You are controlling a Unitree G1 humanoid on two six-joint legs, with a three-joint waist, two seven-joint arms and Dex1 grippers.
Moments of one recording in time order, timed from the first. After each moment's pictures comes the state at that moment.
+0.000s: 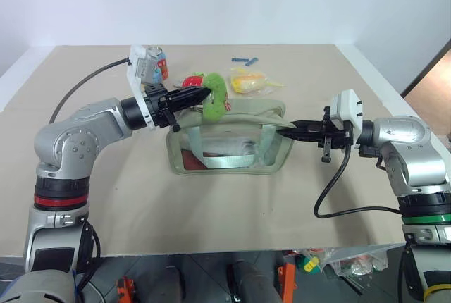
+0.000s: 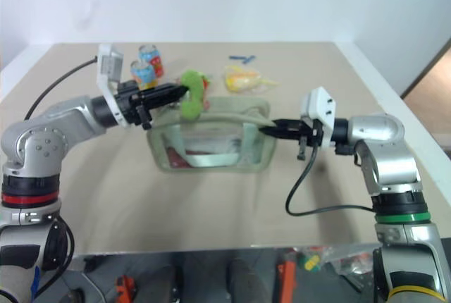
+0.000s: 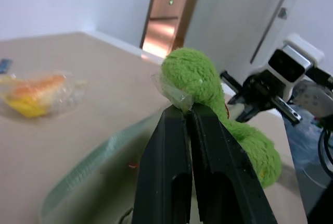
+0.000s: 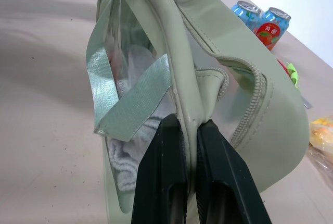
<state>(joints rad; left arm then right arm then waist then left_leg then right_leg) -0.76 0.56 0.09 -0.10 -0.88 0.88 -0.72 -0.60 -0.78 -0.01 0.12 0.39 0.13 1.27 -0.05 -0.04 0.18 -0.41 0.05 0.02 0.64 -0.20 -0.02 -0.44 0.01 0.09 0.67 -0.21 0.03</state>
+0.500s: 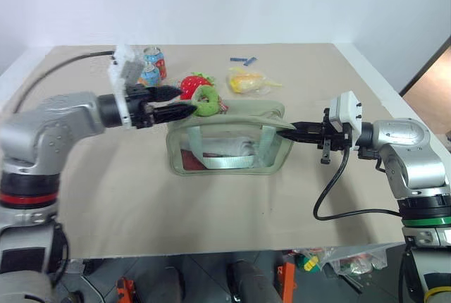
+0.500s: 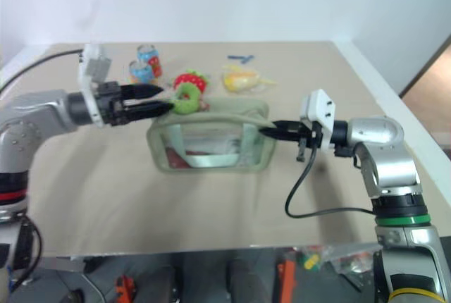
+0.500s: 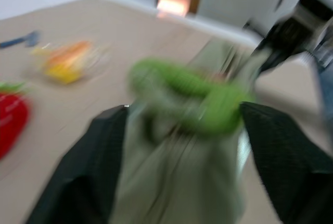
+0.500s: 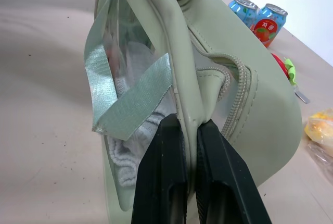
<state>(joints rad) -0.73 0.80 0.08 -0.12 -0.75 0.86 -0.88 -0.60 -0.78 -0.01 0.11 0.39 0.13 1.26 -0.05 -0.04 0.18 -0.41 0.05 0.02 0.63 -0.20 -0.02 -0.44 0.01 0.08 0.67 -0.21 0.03</state>
